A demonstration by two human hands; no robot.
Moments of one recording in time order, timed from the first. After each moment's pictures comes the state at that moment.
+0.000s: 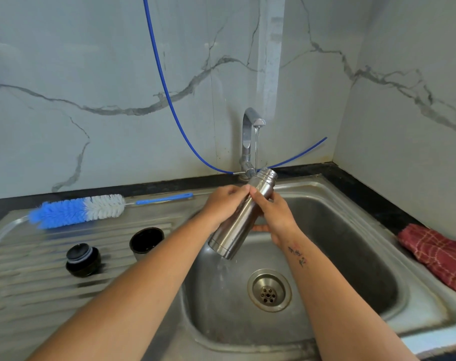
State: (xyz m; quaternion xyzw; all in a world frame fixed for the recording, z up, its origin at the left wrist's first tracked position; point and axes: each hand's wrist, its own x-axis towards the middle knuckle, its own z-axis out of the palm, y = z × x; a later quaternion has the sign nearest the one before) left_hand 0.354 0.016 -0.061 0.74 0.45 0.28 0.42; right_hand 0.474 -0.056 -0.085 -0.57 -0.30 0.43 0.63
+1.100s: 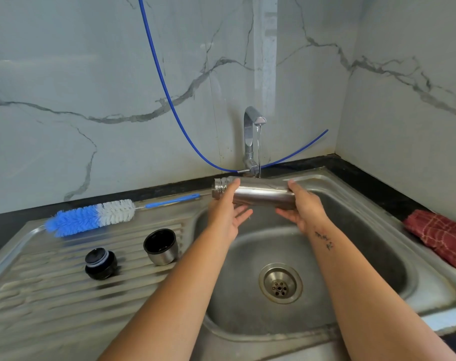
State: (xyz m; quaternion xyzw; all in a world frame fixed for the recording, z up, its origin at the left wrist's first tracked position) left_hand 0.351 -0.007 -0.065 0.31 0.40 0.44 0.74; right_hand 0.516 -0.065 -0.079 -0.57 -0.11 0.43 0.69
